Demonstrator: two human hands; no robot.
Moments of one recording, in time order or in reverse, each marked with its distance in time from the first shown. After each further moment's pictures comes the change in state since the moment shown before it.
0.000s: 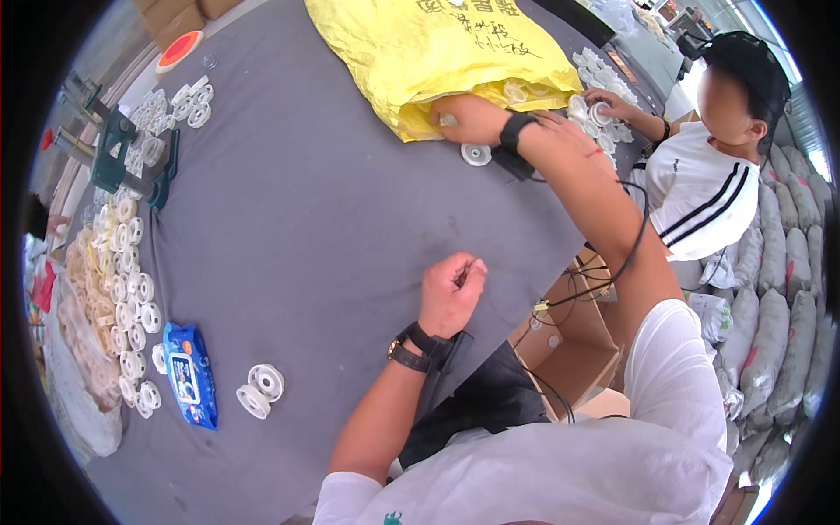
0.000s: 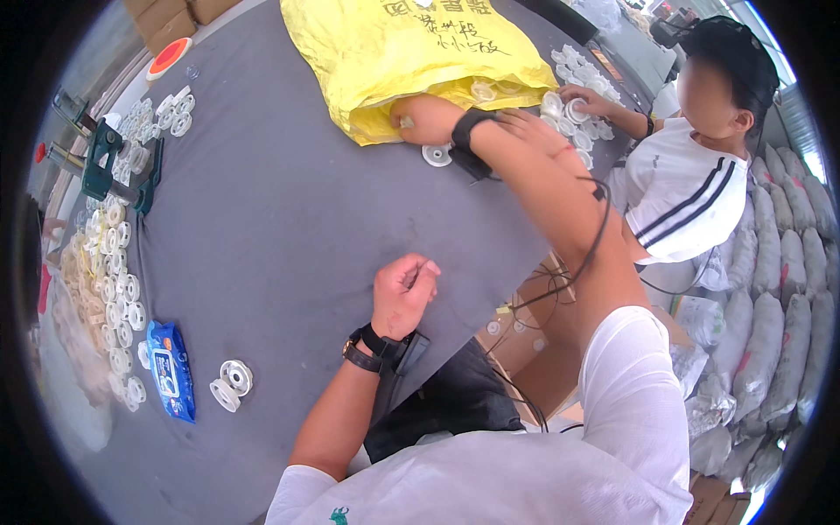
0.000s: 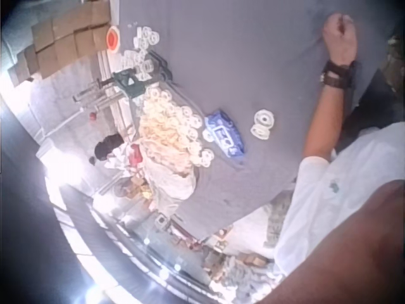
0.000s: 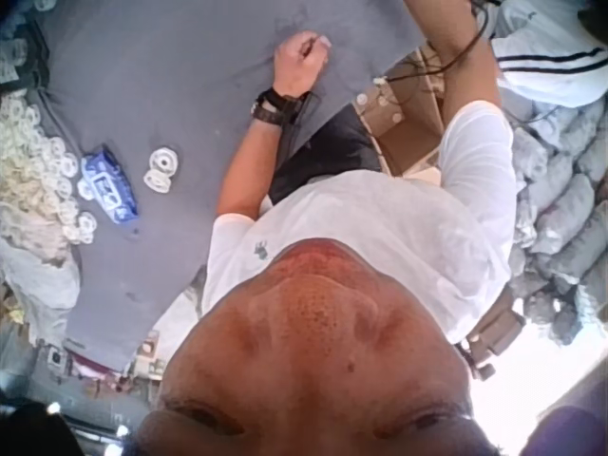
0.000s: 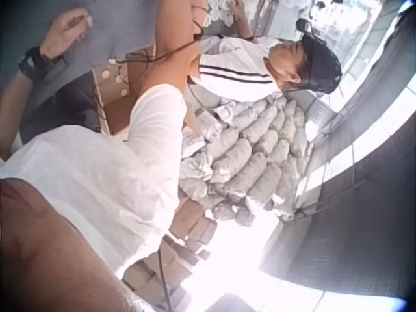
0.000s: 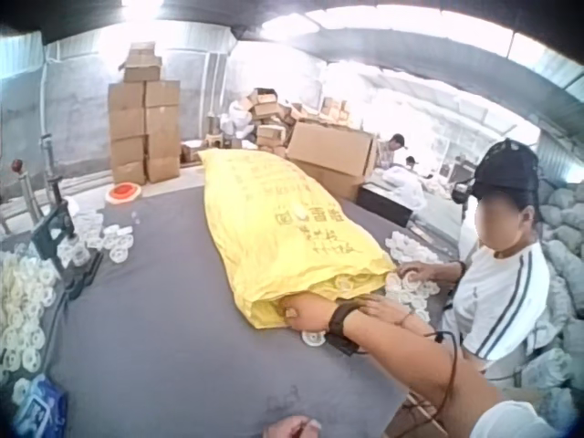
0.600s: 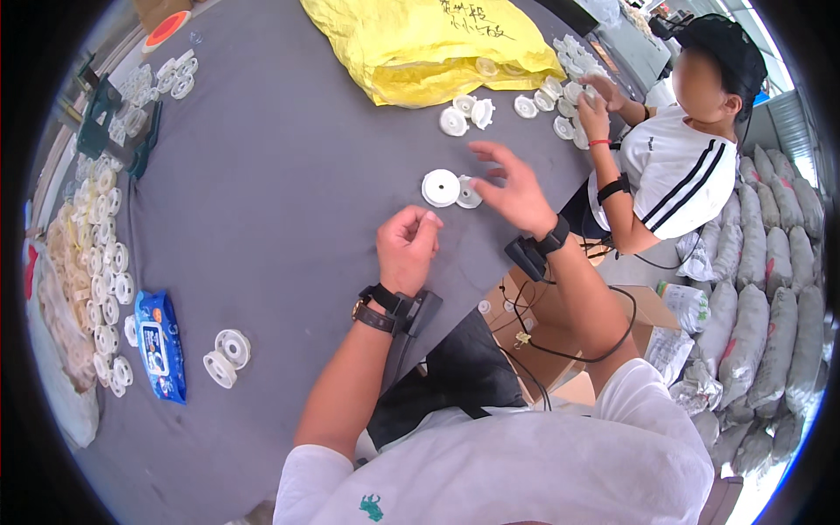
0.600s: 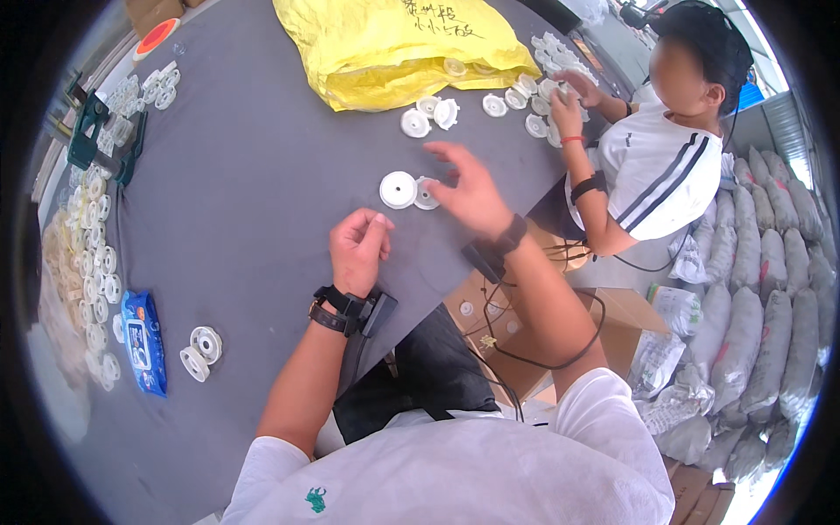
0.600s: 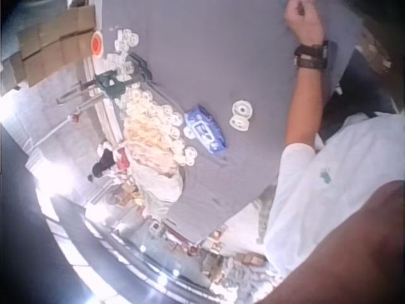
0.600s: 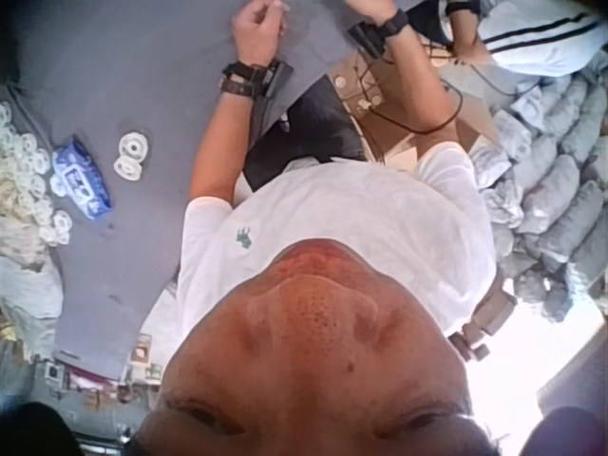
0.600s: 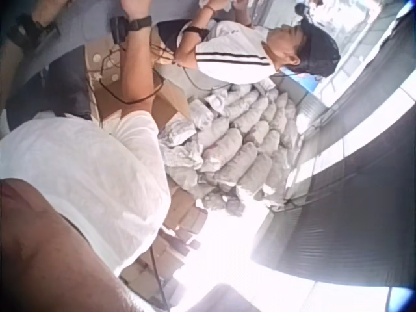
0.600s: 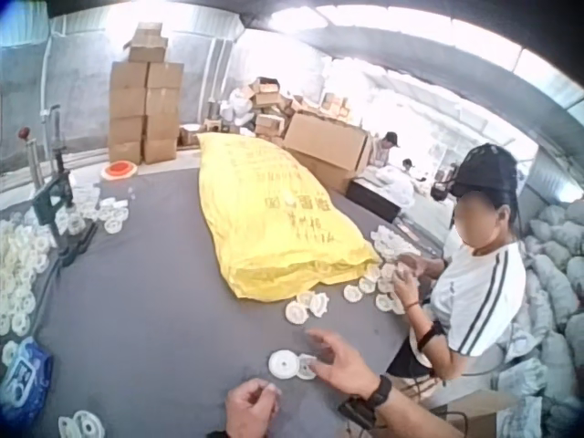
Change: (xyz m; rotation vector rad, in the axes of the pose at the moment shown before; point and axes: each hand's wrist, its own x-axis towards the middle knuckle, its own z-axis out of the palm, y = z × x) left_hand -0.001 0.001 -0.009 -0.167 0.135 0.000; right_hand -0.187 -0.068 0.070 0.666 0.494 0.232
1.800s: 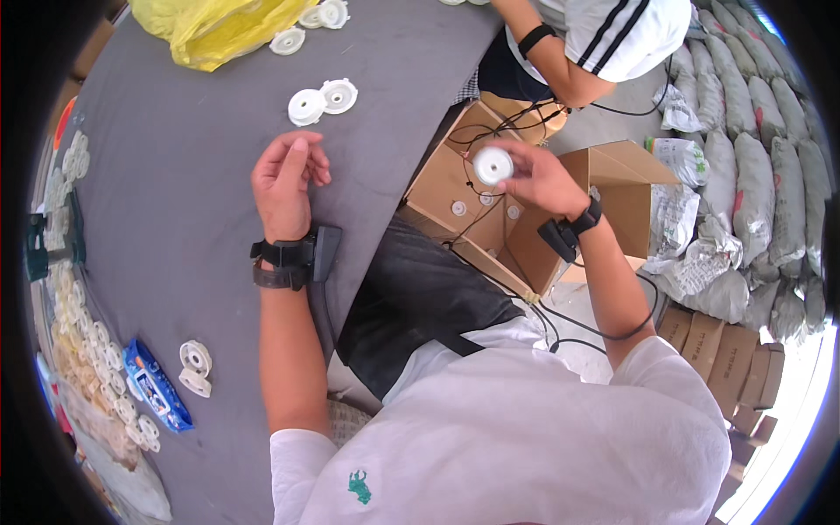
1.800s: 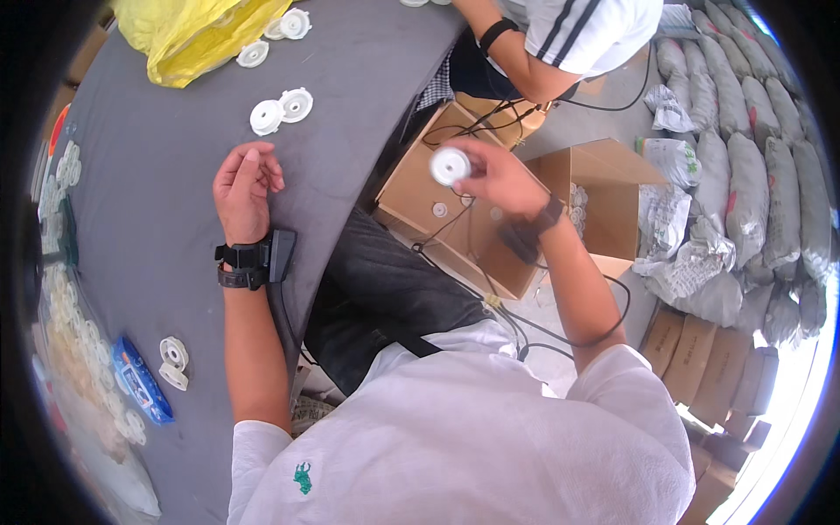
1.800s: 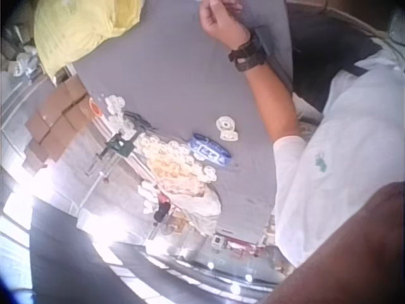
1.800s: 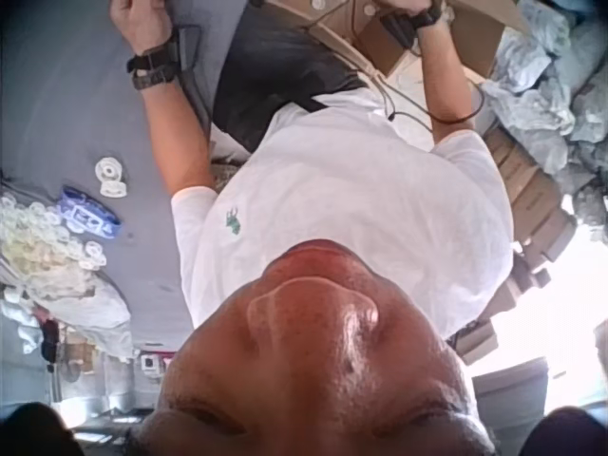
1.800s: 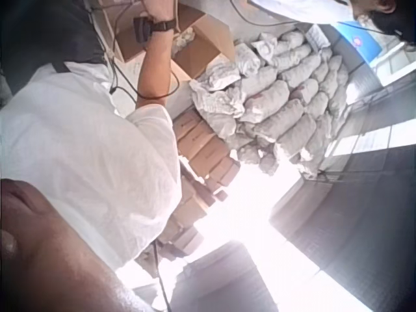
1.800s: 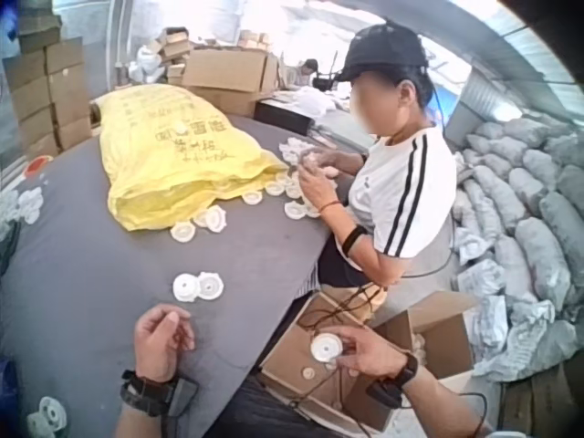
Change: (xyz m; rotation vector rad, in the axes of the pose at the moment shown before) left_hand 0.008 -0.008 0.000 -0.074 -0.301 -0.004; right_hand -0.238 0.064 -0.092 0.370 -0.049 0.481
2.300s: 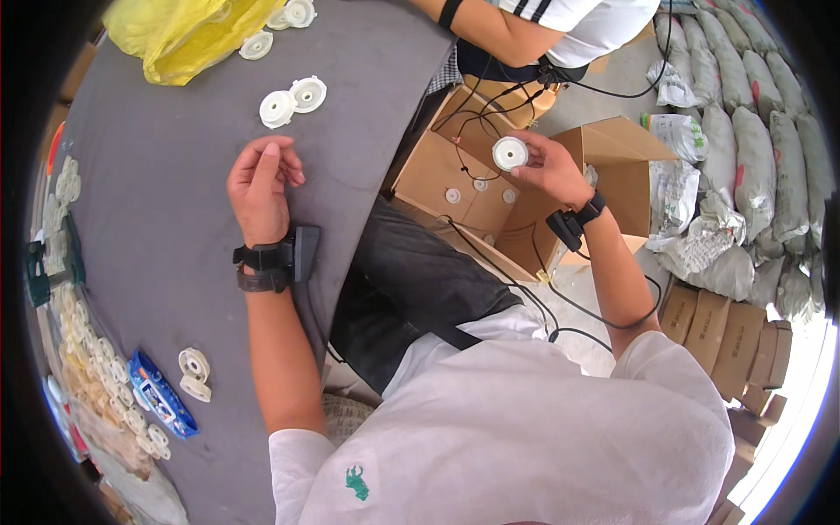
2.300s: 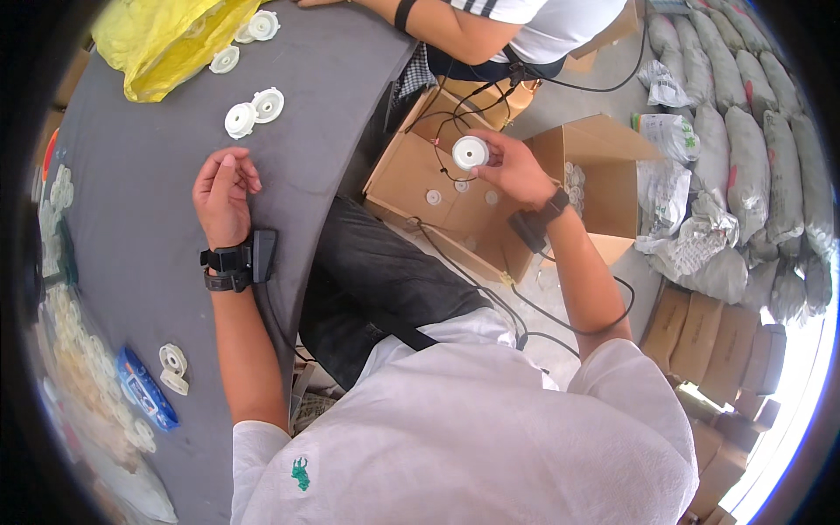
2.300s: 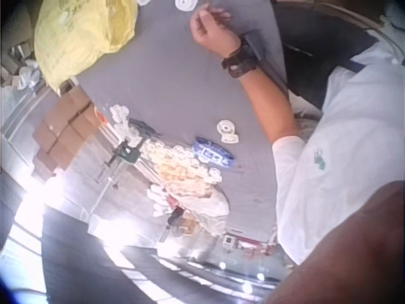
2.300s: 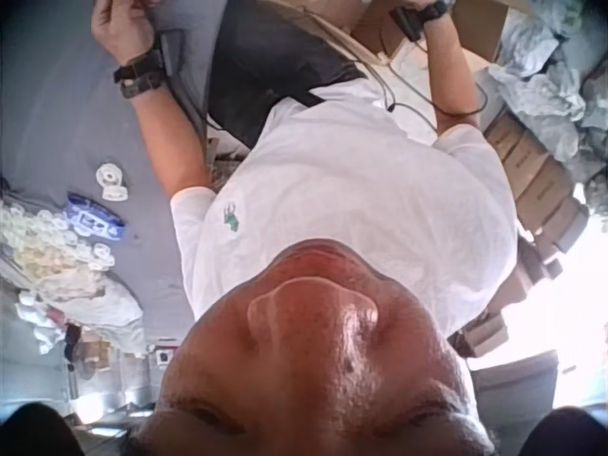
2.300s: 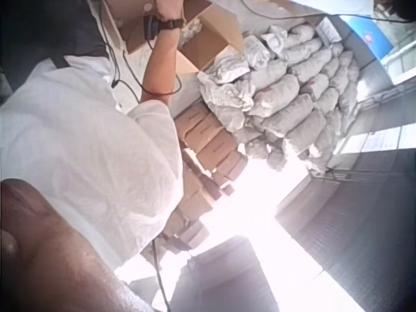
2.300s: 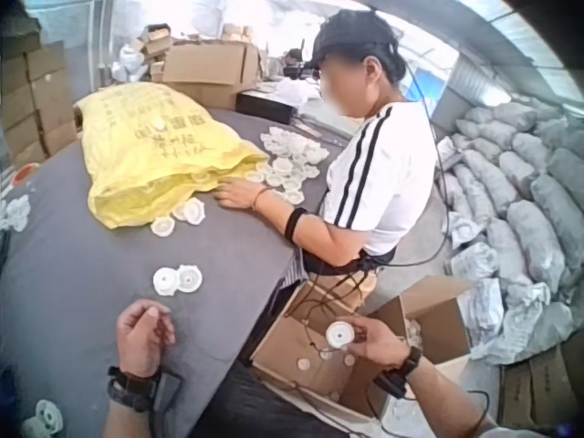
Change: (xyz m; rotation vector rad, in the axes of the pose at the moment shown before) left_hand -0.002 -0.007 -0.004 0.045 -0.012 0.049; right_hand -0.033 0.052 -0.034 -0.059 0.236 0.023
